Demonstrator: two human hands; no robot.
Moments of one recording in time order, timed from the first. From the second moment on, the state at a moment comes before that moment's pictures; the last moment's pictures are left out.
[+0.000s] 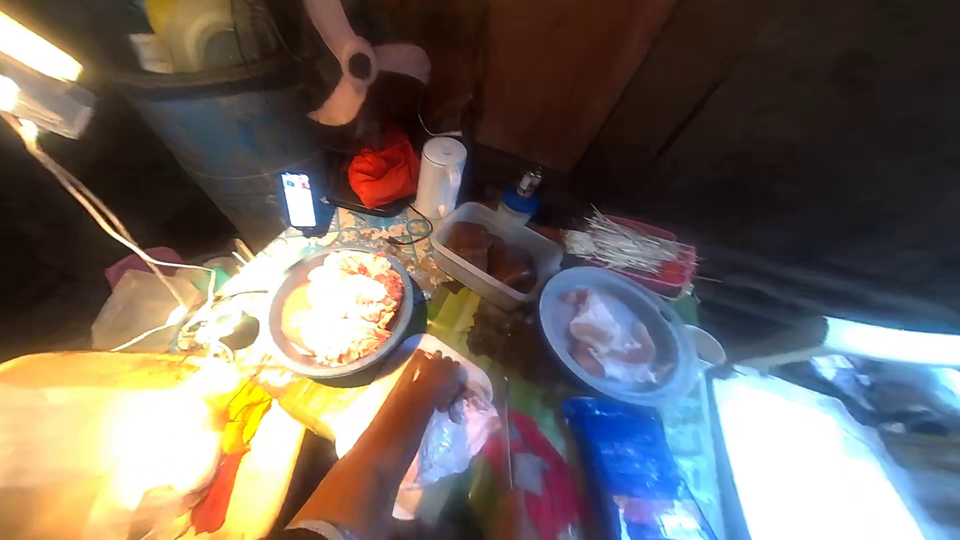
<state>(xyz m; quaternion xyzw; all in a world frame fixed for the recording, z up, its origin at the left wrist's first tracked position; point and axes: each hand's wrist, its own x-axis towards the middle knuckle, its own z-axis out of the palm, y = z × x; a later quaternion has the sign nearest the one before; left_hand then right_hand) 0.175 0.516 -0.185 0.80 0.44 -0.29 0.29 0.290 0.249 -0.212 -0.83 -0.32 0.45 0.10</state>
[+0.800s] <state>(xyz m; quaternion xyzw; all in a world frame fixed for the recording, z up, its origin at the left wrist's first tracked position) 0.122 0.491 -0.109 0.77 0.48 -0.21 0.36 0.308 0.258 -0.232 -0.80 -0.37 0.47 0.05</state>
